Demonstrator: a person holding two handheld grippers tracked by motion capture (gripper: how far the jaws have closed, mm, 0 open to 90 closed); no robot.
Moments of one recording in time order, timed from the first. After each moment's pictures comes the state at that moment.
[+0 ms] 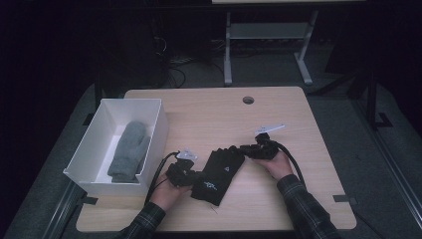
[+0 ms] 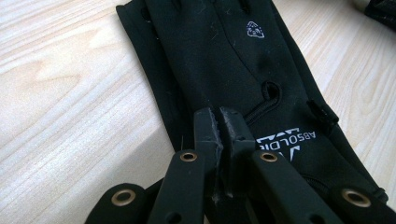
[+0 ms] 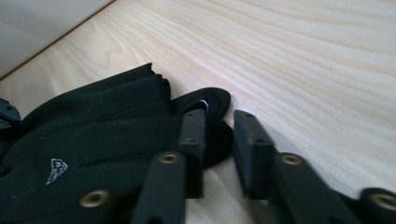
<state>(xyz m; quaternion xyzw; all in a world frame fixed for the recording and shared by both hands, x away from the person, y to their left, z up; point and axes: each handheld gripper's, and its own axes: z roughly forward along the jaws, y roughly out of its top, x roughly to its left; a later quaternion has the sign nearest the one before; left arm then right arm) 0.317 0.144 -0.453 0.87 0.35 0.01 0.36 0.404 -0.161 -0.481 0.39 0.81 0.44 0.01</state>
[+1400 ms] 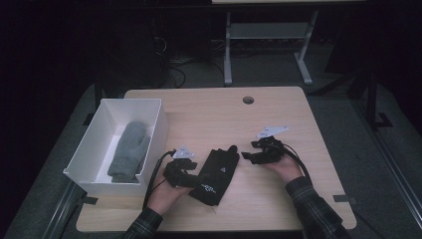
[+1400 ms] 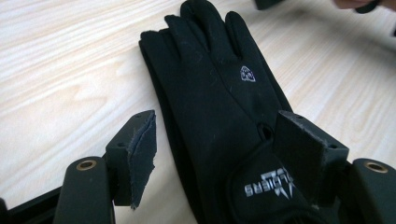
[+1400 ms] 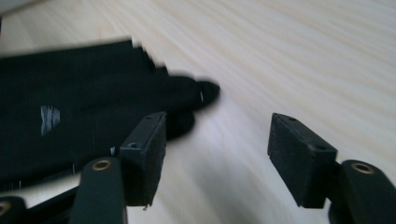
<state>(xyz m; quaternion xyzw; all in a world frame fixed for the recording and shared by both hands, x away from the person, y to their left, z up) 0.306 0.141 -0.432 0.84 0.37 0.06 0.39 0.376 -0.167 -0.452 0.36 0.84 0.39 0.11</state>
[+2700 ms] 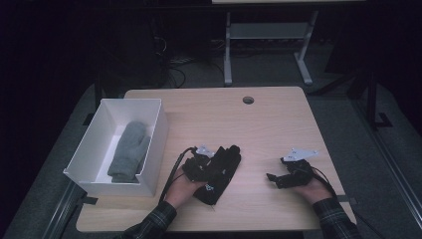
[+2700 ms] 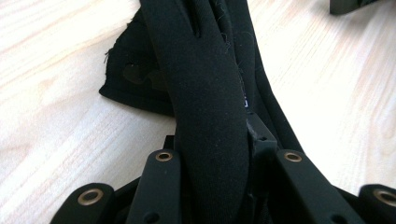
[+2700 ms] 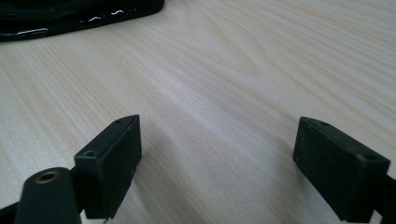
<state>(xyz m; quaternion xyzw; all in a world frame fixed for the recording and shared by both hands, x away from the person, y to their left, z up) 0.334 0.101 -0.457 0.87 0.34 0.01 0.35 0.318 -0.239 -0.482 0.38 0.84 0.37 0.14</state>
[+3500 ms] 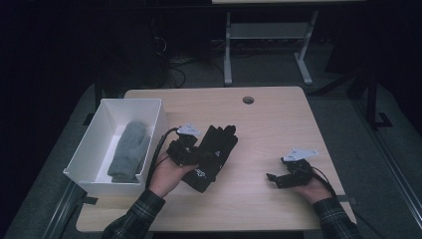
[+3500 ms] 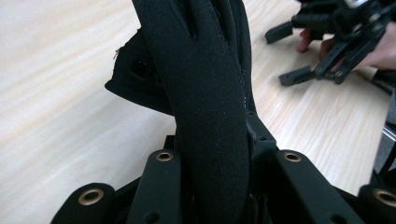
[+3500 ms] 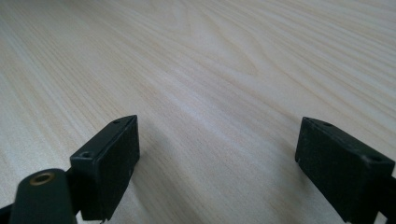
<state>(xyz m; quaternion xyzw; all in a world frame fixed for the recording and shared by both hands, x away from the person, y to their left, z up) 0.332 0.126 -0.359 0.85 0.34 0.04 0.40 0.318 -0.239 -0.482 0.38 0.84 0.37 0.14</state>
